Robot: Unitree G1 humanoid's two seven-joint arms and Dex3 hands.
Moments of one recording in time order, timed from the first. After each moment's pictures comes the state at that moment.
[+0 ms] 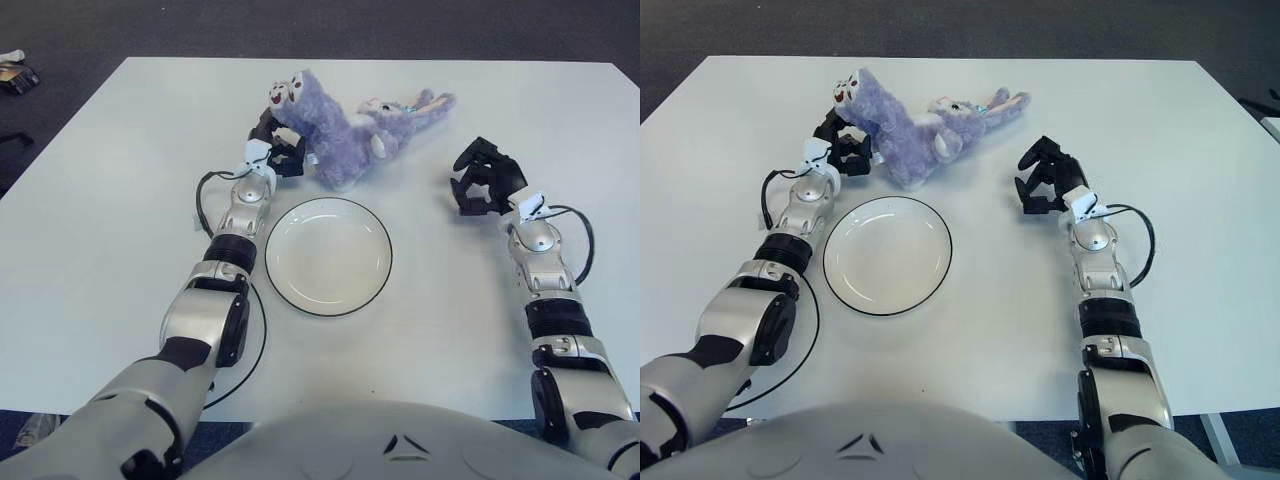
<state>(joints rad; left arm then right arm) -0.70 0.08 0.04 0.86 0.05 -0.26 0.11 -0.32 -0.35 -0.09 0.34 -0.17 -0.30 0.10</state>
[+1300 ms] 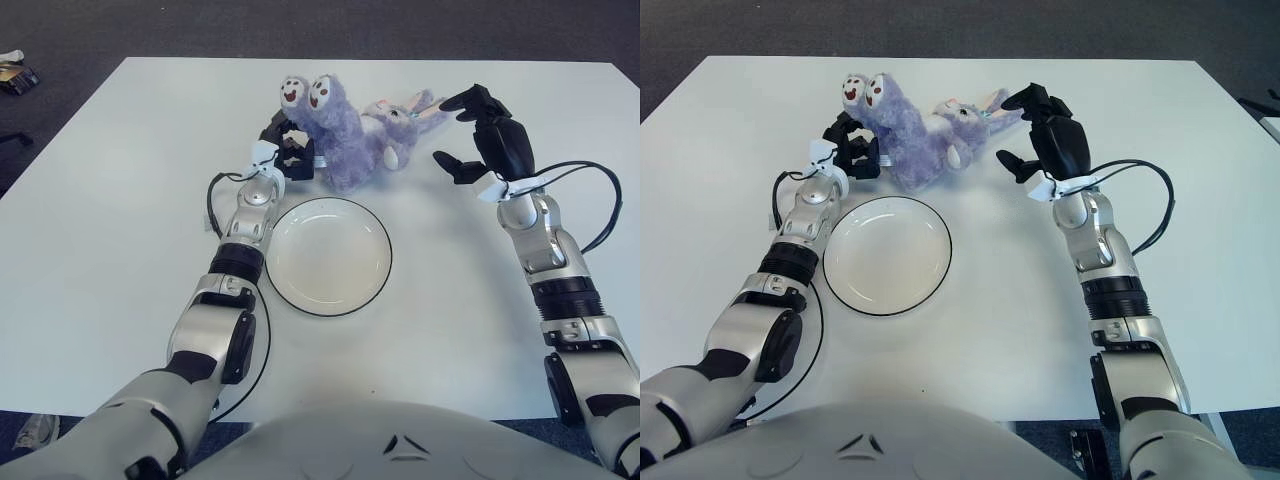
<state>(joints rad) -0.62 0.03 0.03 0.63 0.02 -0.11 0.04 -0.44 -0.43 0.08 0.24 -0.60 -0.31 -0.16</state>
